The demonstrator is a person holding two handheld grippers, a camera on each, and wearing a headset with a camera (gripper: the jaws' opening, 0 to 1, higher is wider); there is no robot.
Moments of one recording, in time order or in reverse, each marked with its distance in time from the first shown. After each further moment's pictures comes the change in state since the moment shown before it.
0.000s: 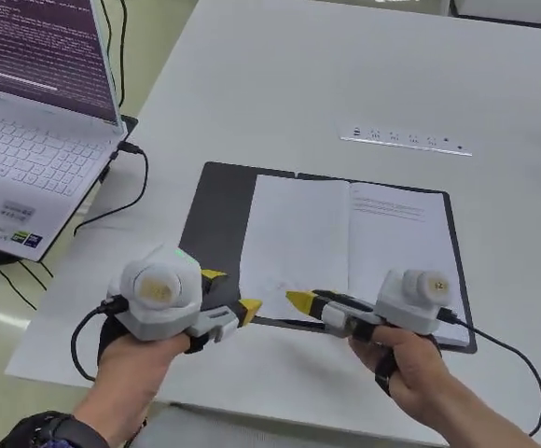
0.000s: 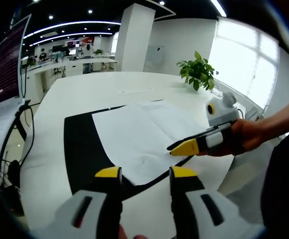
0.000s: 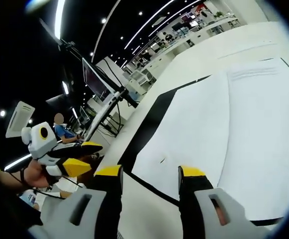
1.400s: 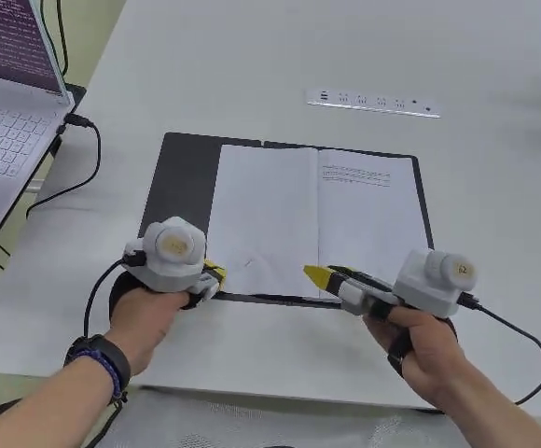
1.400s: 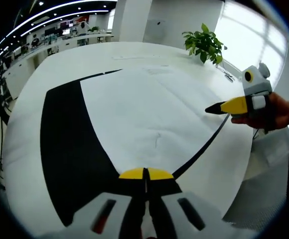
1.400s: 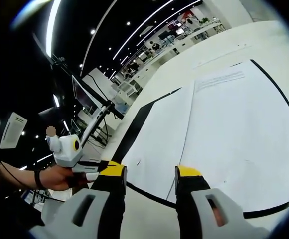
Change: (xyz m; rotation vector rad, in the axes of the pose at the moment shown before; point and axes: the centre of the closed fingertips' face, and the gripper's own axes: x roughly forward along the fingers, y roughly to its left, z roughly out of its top) left arm 0.067 0.026 -0.074 0.006 0.298 0.047; right arm -0.039 -0.040 0.010 0.074 -0.097 -0.079
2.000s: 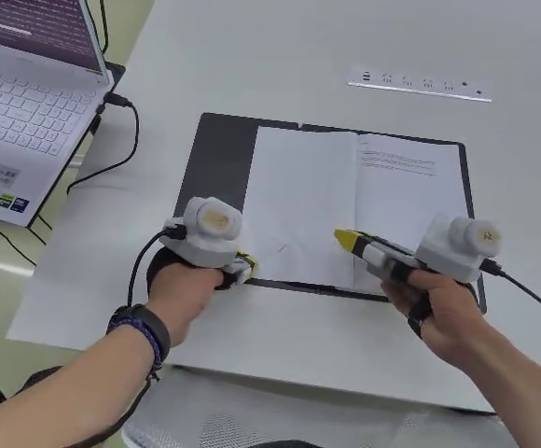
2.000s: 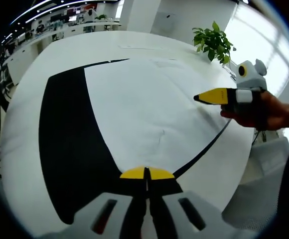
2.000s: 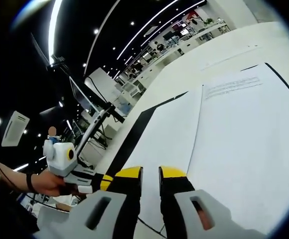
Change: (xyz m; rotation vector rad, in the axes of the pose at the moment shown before) left arm 0.006 -0.003 0.014 -0.076 0.030 -0.047; right arm 0.045 -0.003 0.033 -0.021 -0.005 0.035
